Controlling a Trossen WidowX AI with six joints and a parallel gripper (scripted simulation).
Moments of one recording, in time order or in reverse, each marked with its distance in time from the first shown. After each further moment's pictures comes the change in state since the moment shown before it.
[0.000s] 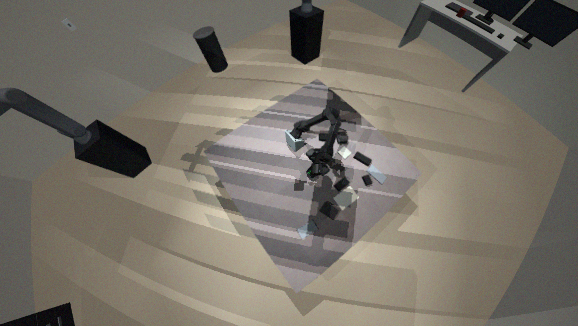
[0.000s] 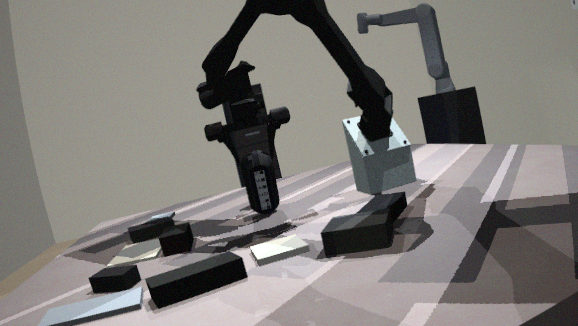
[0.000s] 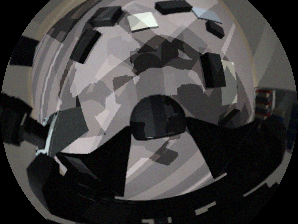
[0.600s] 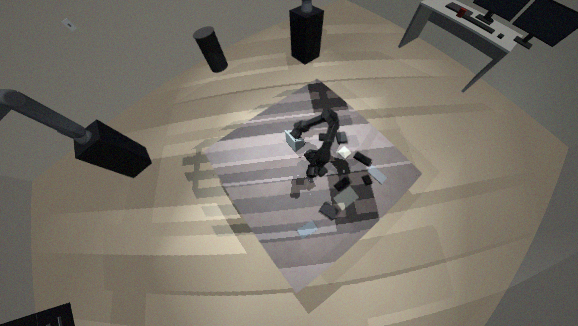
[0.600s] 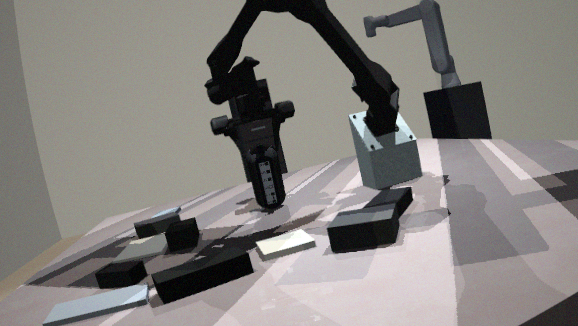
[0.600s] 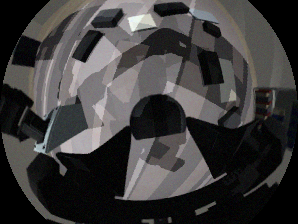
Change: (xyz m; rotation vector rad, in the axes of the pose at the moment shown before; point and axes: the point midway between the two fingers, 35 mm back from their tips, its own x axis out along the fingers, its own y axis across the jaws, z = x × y) arm -0.007 0.000 -0.014 0.001 -0.036 -0.001
